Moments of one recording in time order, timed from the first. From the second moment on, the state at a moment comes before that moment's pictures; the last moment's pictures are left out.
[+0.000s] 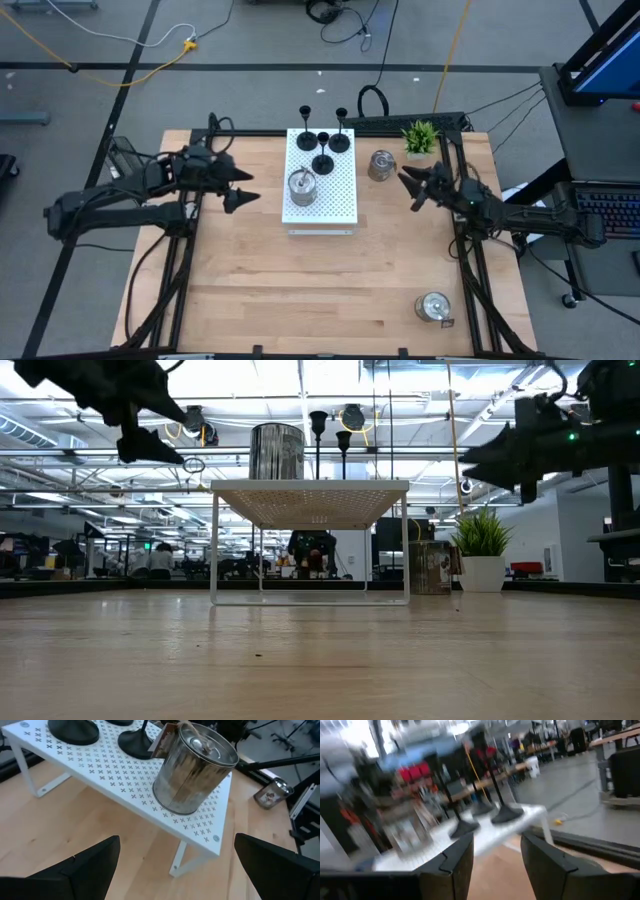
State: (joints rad) left arm 0.37 0.67 0.65 -0.48 0.20 -0.33; right arm -0.26 0.43 0.05 0.47 0.29 0.34
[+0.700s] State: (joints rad) left arm 0.53 0.67 0.48 -0.15 0.40 -0.38; right arm -0.26 0.43 0.05 0.61 0.48 0.40
